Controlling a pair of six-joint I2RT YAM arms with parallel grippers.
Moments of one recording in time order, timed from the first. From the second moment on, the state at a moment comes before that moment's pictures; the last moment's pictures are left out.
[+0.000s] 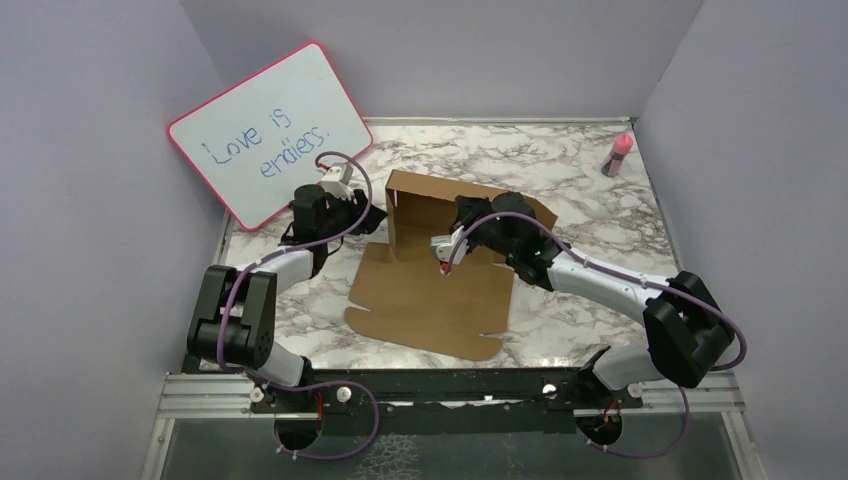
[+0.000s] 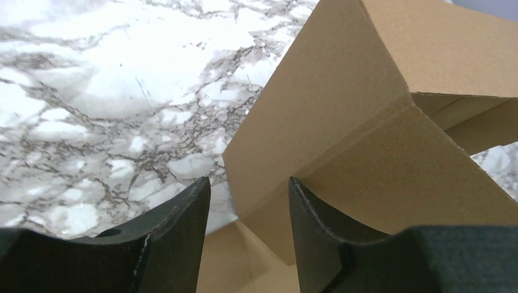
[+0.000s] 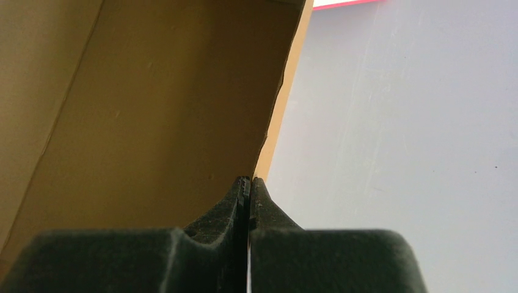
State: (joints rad) left arm -0.16 1.50 0.67 0.47 0.48 -0.33; right arm 0.71 1.42 0.81 0.28 -0.11 -1.60
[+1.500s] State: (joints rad) left arm -0.13 1.51 0.51 0.89 0.54 -0.19; right arm 0.77 1.44 0.87 0.17 0.01 -1.63
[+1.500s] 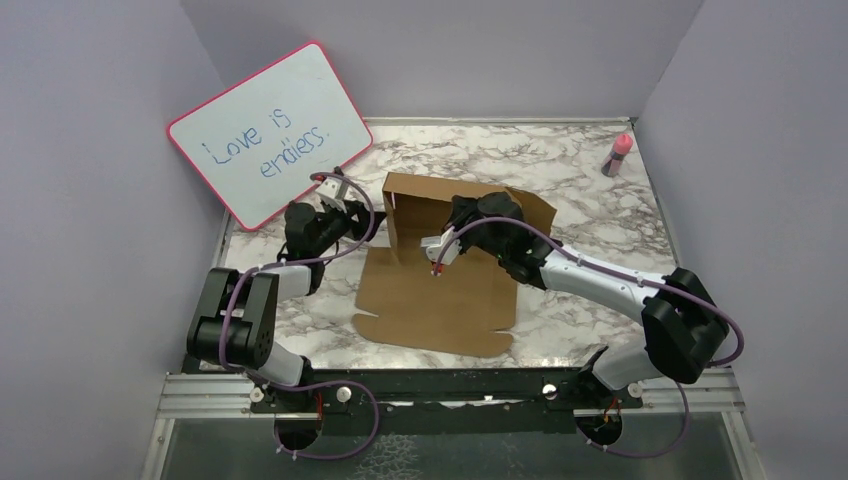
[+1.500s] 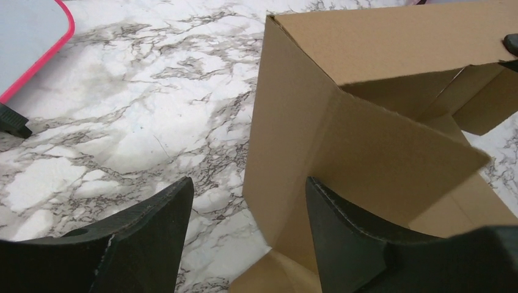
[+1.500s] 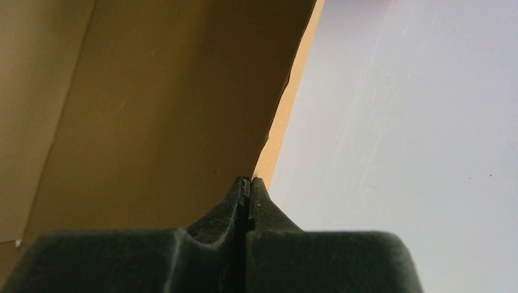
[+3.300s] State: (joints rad) left arm -0.18 1.83 0.62 1.25 0.47 -0.33; right arm 0.78 1.46 0.94 0.10 -0.05 -1.60
